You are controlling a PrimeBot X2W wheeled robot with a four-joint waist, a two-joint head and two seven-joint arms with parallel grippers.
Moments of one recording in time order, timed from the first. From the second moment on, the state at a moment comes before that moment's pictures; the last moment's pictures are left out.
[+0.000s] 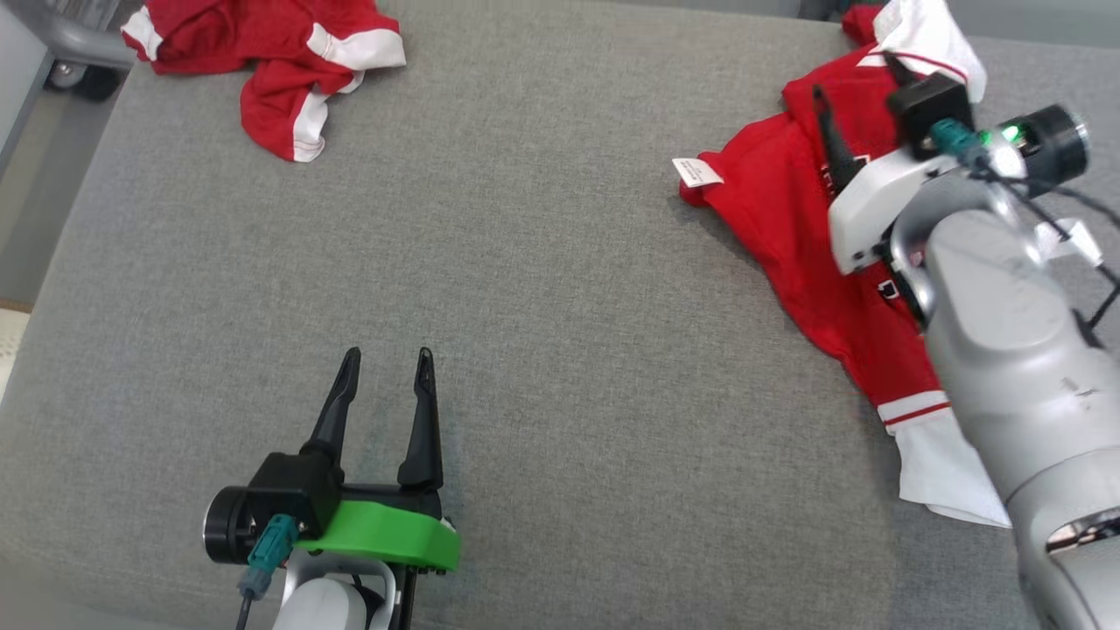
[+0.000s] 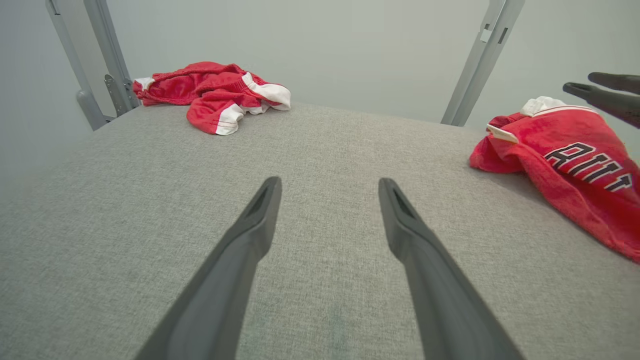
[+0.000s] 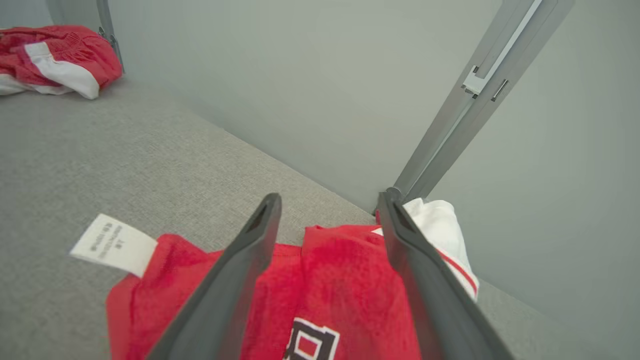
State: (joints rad) left arm -0.12 0.05 -0.28 0.15 -0.29 0.06 -0.26; right arm -0.97 -0.19 0.23 0.98 -0.07 0.13 -0.26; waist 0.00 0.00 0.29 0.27
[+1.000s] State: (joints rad) left arm -0.11 0.05 -0.28 0.13 -0.31 0.07 -0.26; right arm -1.00 -0.19 0.59 1.18 0.14 0.13 -0.24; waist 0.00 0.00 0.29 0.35
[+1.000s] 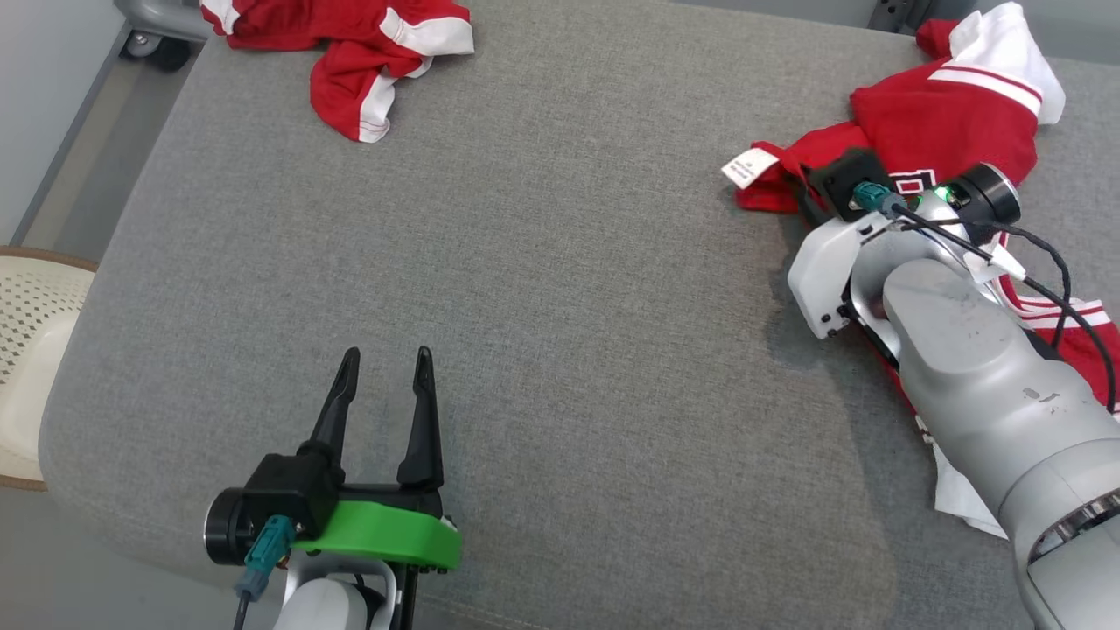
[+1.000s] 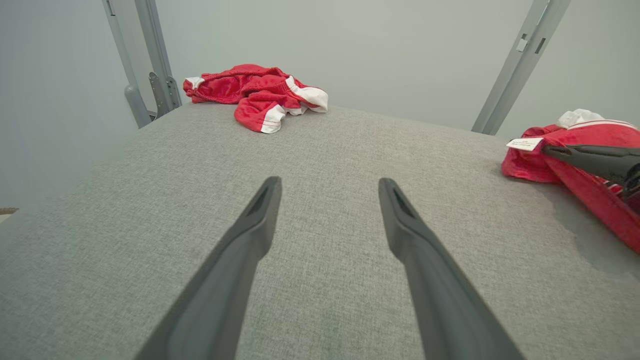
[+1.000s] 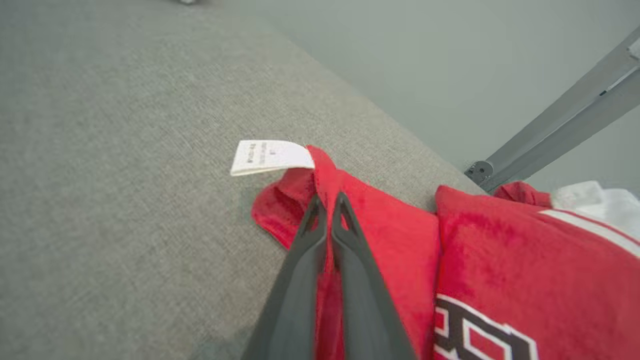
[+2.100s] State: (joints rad) left arm -0.09 0.05 -0.22 0.13 -0.29 0.06 -0.26; right arm -0.58 -0.13 0.97 0.63 0.41 0.13 -0.26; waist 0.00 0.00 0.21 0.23
